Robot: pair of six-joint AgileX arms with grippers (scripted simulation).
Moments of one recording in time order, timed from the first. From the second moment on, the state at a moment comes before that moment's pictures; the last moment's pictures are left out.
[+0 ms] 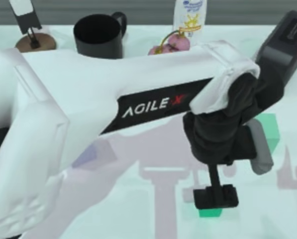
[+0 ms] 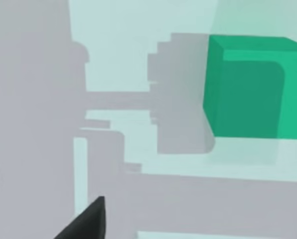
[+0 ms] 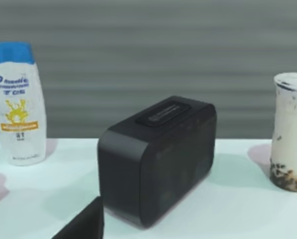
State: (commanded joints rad) left arm -0.98 2.21 1.83 -1.17 0.01 0.56; right arm 0.00 0.00 0.00 0.00 0.00 0.00
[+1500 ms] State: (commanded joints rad) left arm -0.34 2.08 1.39 -0.88 0.00 0.76; right arm 0.00 0.00 0.00 0.00 0.00 0.00
